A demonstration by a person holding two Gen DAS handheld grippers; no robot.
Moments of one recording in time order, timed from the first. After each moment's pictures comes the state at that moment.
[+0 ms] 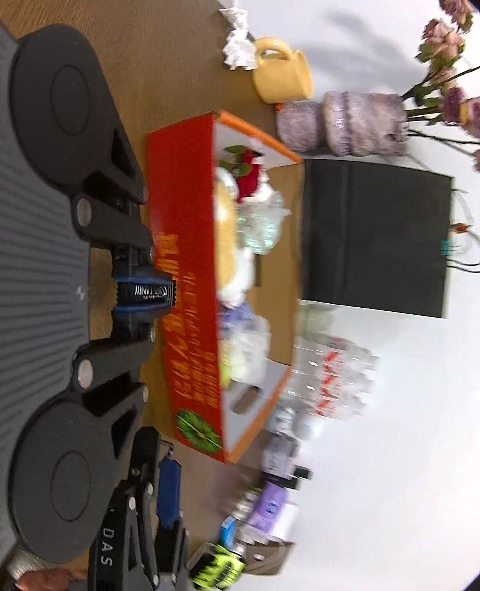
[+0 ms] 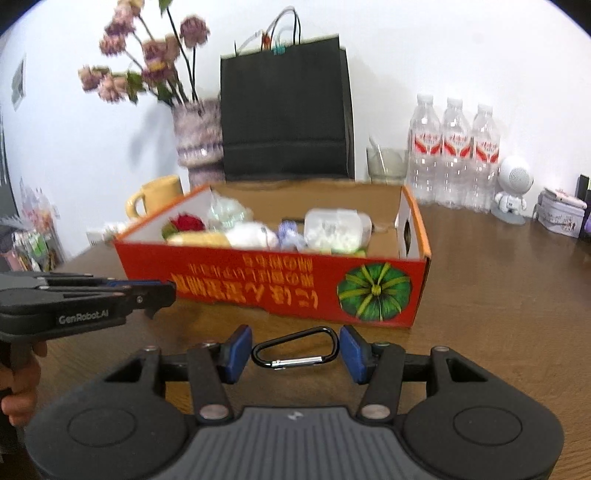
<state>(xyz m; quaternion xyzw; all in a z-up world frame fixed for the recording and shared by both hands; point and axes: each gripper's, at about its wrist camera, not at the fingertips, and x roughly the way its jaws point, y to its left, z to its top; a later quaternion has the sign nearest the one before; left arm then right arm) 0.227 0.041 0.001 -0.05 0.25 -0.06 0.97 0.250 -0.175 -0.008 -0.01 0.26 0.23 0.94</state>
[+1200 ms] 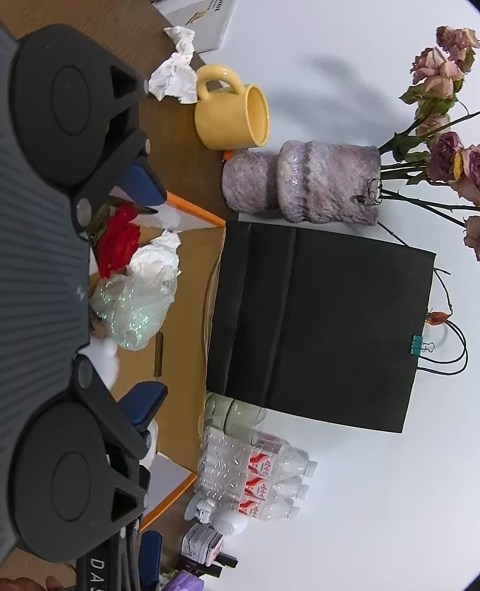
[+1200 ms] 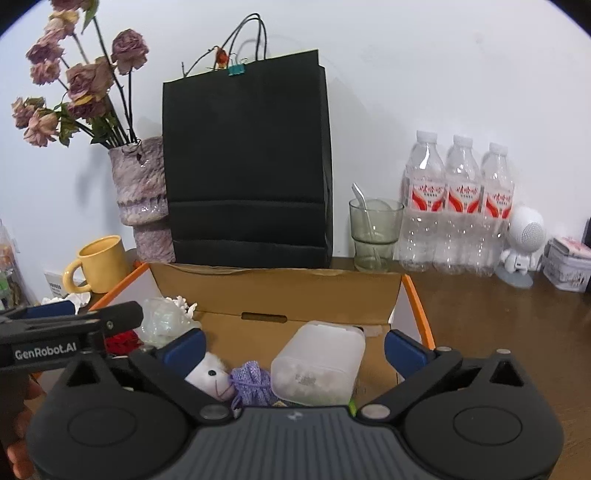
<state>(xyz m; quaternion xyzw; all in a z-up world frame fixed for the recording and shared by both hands) 0.346 0.081 0.030 -0.08 0.21 0.06 0.97 0.399 -0.129 0.026 -0.01 0.26 0.17 0.95</state>
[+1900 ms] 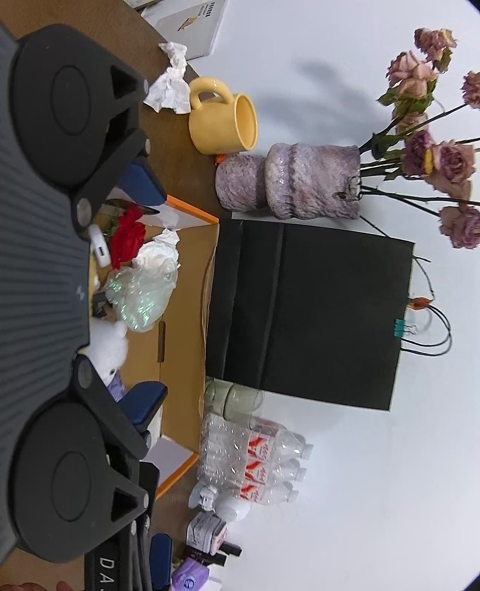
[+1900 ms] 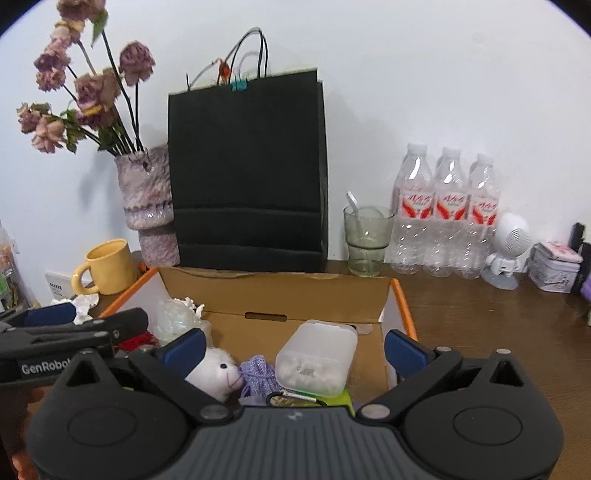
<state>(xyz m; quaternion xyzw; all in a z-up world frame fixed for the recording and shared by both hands) 0.310 0.065 0.051 -0.07 0.21 0.05 0.97 0.355 -0.133 0.055 -0.02 0.25 0.16 0.96</state>
